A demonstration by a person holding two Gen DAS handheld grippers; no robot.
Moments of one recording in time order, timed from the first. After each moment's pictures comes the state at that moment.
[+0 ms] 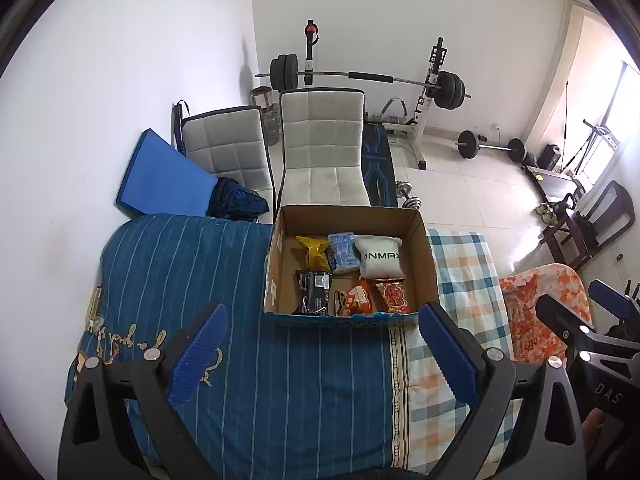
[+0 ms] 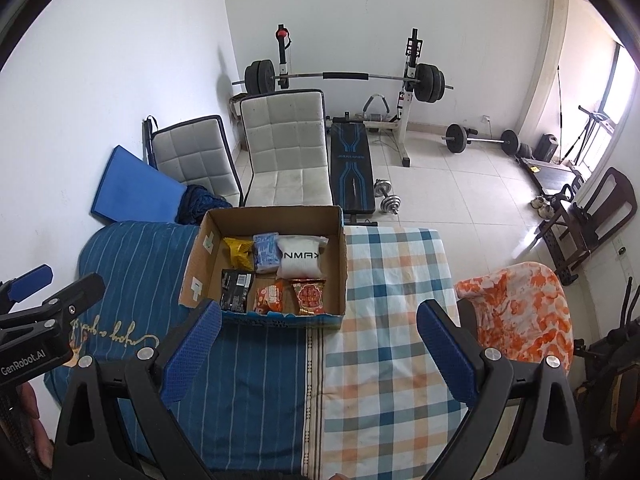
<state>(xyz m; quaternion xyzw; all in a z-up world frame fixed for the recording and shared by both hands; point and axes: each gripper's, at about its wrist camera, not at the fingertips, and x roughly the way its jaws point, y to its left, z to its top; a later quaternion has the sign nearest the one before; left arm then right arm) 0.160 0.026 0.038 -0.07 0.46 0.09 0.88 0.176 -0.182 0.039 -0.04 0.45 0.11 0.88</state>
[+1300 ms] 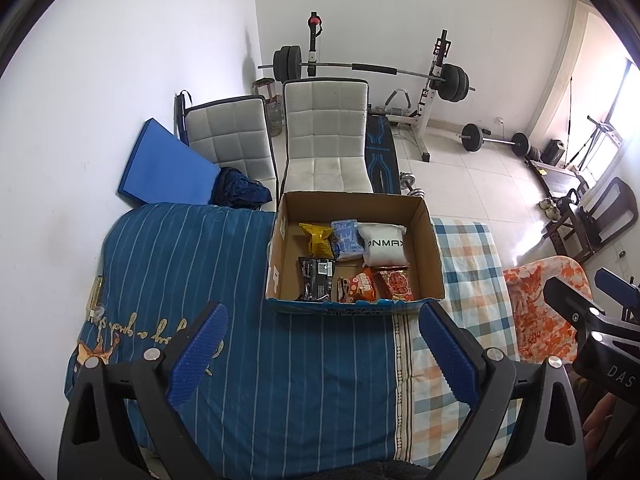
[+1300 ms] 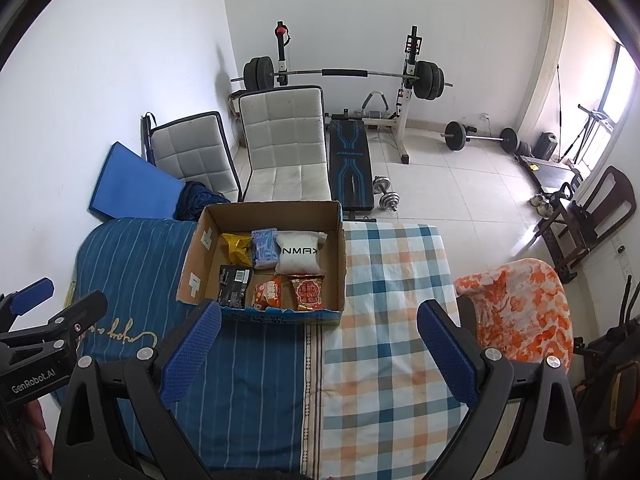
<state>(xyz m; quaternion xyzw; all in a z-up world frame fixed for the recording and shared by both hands) 0.153 0.031 0.024 -0.07 0.47 0.09 0.87 0.174 -0.186 0.036 -0.04 0.45 0.10 0.88</state>
